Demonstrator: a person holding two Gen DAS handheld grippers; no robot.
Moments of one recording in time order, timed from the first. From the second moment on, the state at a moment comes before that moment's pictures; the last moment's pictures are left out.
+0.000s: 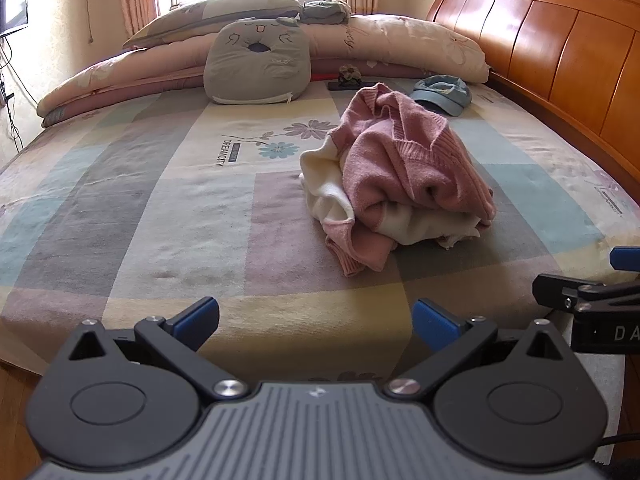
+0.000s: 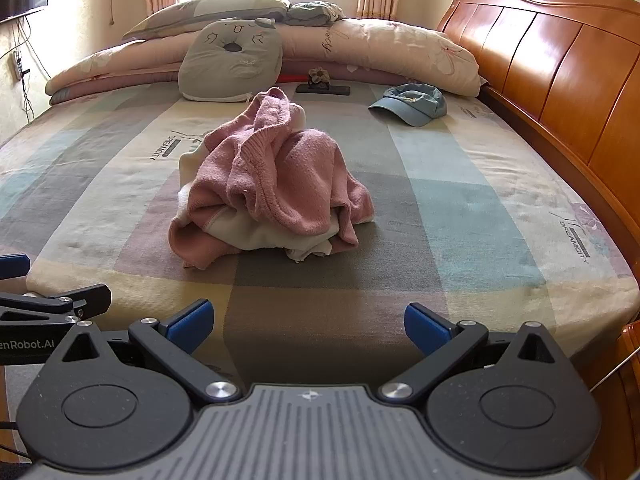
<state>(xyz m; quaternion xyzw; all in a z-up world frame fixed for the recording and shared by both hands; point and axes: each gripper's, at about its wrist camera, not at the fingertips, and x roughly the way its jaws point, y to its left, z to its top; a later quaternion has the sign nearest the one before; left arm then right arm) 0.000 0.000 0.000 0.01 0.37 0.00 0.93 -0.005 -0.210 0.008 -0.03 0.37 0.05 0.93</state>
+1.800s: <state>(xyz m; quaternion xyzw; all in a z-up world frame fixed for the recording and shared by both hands) 0.011 0.002 -0.008 -0.01 0.37 -0.02 0.93 -0.001 -0.207 0.008 -0.03 0.37 0.08 0.92</state>
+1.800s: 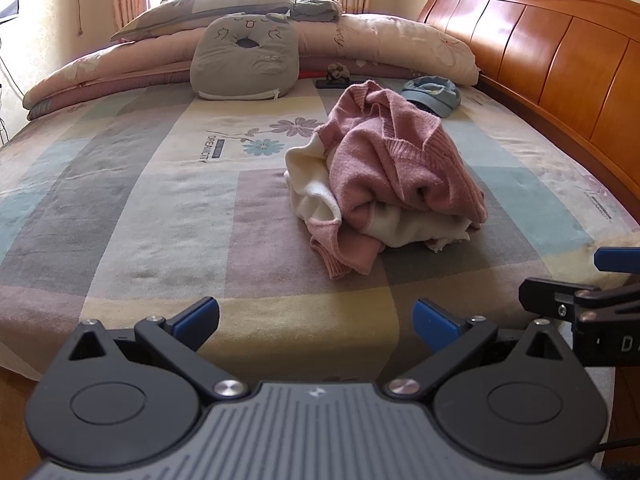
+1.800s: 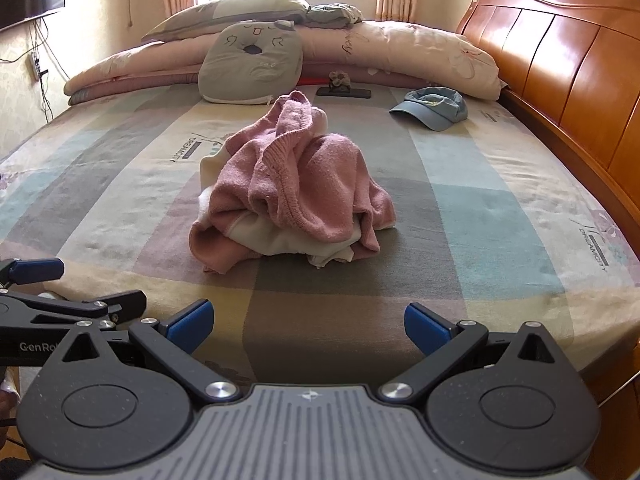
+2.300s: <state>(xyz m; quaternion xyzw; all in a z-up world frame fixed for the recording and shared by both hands) 0.040 0.004 -0.015 0.00 0.38 -0.02 0.92 0.028 -0.215 0.004 -0.03 0.38 0.08 0.92</state>
